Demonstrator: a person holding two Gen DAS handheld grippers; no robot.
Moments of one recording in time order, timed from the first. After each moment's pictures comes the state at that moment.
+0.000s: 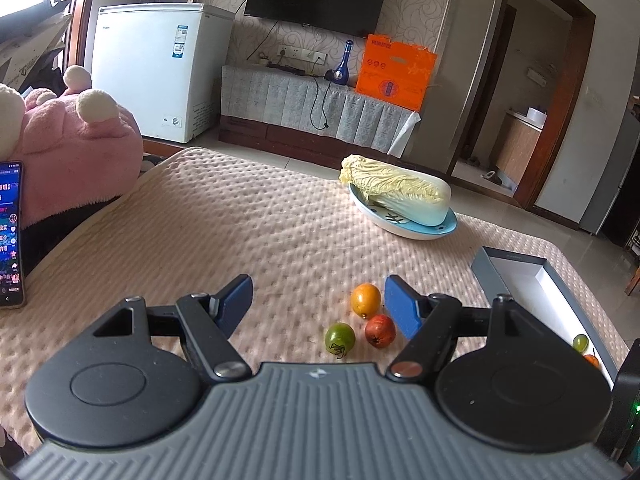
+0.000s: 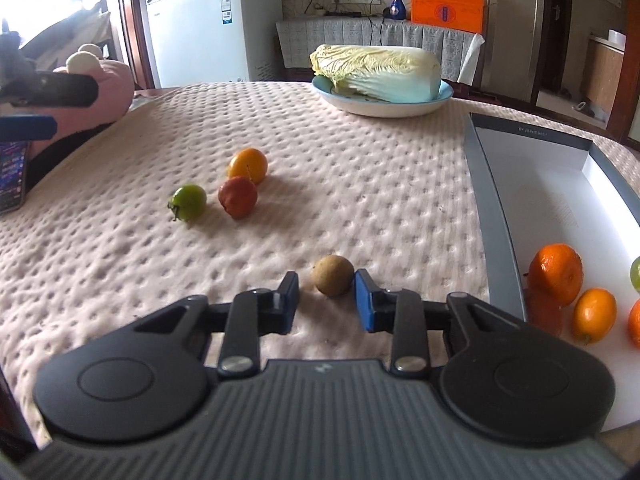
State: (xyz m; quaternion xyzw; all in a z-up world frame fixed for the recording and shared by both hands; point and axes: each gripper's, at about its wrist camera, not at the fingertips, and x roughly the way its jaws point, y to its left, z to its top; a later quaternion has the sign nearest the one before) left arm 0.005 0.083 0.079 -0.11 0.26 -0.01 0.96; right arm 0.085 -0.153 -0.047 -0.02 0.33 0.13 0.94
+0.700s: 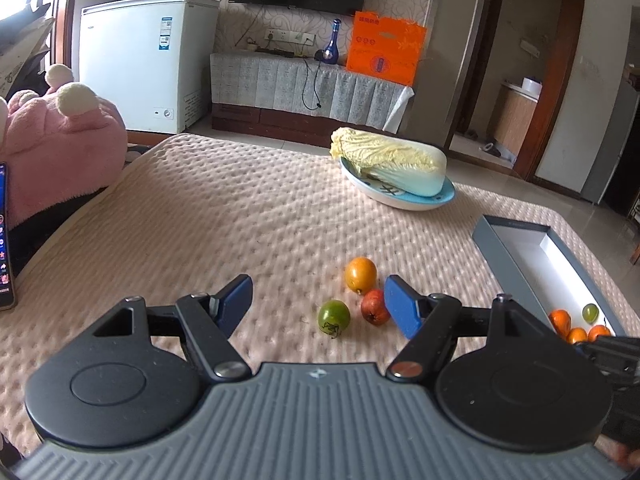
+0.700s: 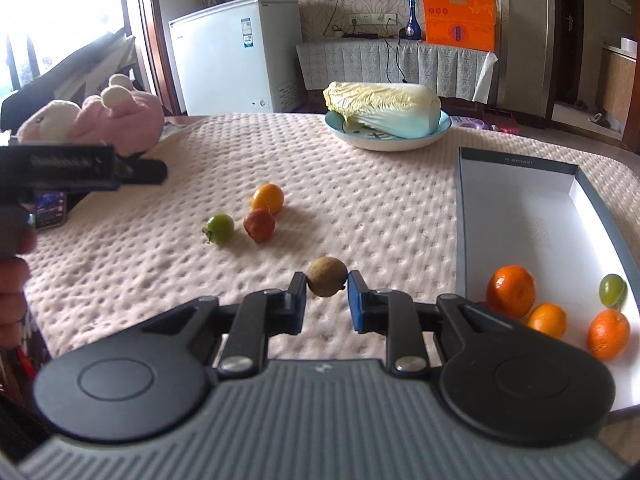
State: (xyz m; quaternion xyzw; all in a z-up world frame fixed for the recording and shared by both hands) left arm 0.017 0.063 0.063 -0.08 0.29 -0.02 0.95; right arm 0.051 -0.186 -0.003 0.00 0.30 0.17 0.94
